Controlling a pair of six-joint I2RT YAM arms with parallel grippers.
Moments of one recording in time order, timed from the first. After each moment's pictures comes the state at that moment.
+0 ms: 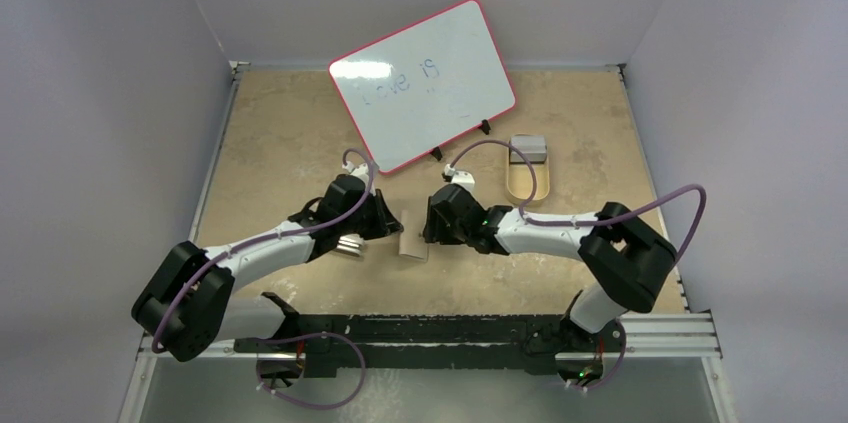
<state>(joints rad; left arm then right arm) -0.61 1.27 0.51 0.06 0.20 -0.77 0.92 1.58 0.78 -0.09 0.24 0.83</state>
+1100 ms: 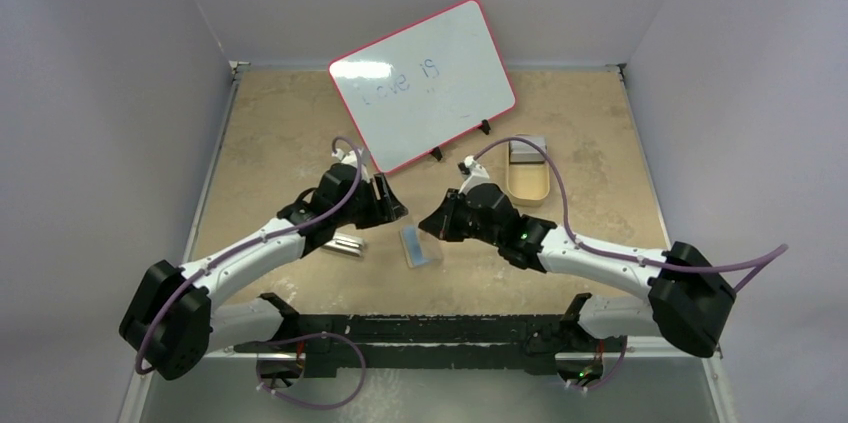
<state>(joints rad) -0.61 1.17 0.62 -0.12 0.10 -0.80 0.91 1.24 0.63 0.10 0.03 0.89</state>
